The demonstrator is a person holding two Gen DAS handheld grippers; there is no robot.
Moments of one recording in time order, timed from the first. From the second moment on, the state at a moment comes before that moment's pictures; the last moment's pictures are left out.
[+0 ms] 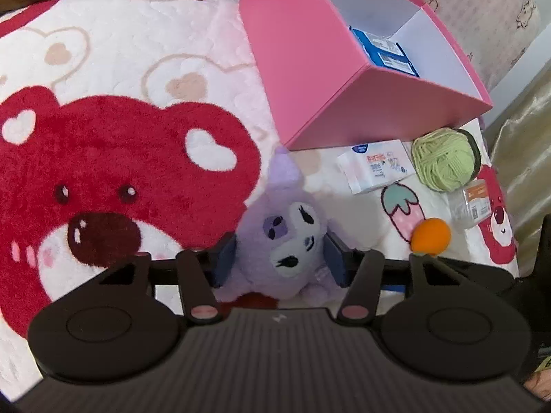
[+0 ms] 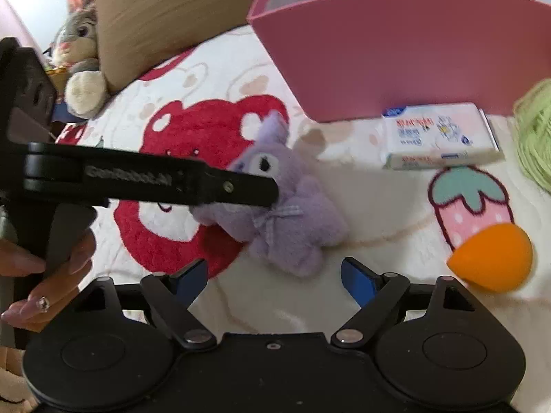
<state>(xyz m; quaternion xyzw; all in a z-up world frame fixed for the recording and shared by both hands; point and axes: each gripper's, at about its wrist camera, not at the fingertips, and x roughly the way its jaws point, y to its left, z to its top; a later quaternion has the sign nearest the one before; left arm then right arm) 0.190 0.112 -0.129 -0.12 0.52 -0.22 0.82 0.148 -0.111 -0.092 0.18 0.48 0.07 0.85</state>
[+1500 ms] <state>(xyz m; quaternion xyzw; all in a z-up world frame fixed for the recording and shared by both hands) 0.126 0.062 -0.015 -0.10 0.49 -0.24 0.84 0.099 -0.121 0.003 0.03 0.44 0.02 0.90</state>
